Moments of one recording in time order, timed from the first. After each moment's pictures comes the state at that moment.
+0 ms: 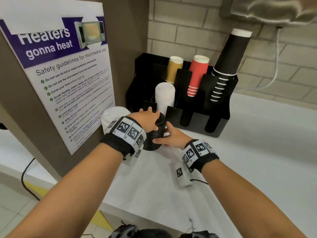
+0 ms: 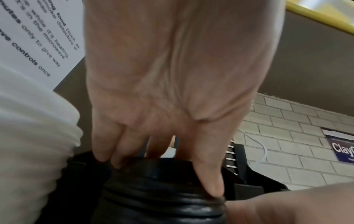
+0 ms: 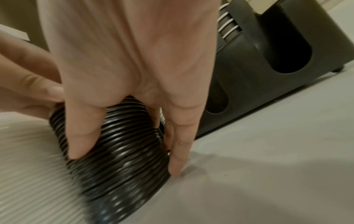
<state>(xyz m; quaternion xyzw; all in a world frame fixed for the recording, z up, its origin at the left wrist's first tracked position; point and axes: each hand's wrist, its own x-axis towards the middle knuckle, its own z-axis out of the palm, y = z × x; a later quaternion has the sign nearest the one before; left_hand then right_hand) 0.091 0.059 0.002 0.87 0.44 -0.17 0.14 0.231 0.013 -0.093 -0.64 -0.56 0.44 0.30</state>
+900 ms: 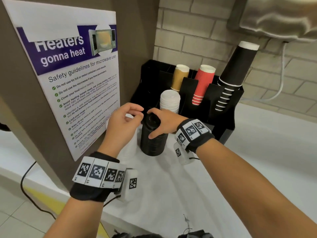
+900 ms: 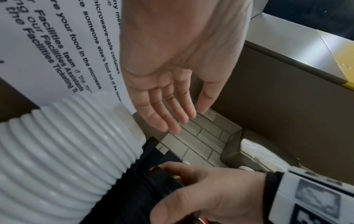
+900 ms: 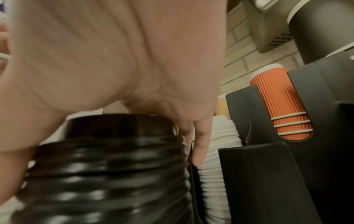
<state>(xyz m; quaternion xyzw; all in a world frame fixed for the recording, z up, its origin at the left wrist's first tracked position) 0.017 0.034 -0.010 0.63 0.42 0.50 0.43 0.204 0.070 -0.009 -0.63 -0.74 0.22 0.04</state>
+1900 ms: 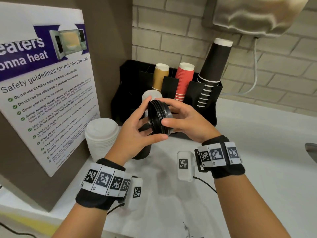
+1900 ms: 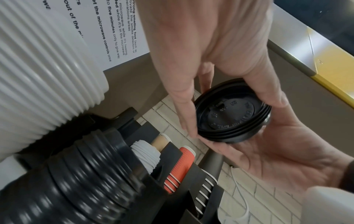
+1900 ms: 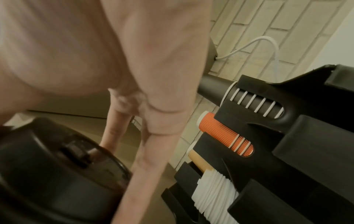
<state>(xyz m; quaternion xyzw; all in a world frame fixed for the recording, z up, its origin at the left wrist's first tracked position) 0.067 0.016 -0.015 0.66 0.18 0.43 0.59 0.245 -0.033 0.033 -0.50 -0.59 0.44 0.45</state>
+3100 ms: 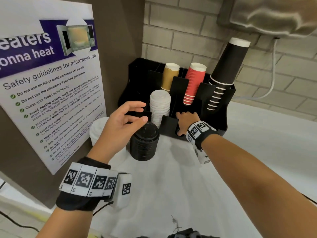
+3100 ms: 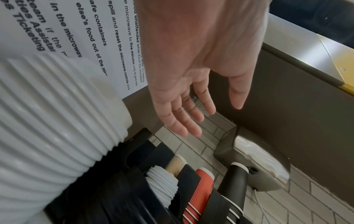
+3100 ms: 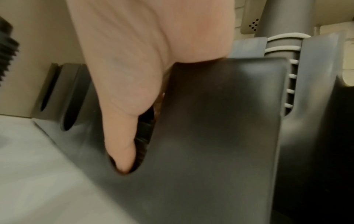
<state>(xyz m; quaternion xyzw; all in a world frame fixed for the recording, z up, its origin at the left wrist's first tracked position) 0.037 0.040 -0.007 0.69 0.29 0.46 0.48 0.305 0.084 -0.048 -0.76 -0.62 -0.04 -0.18</state>
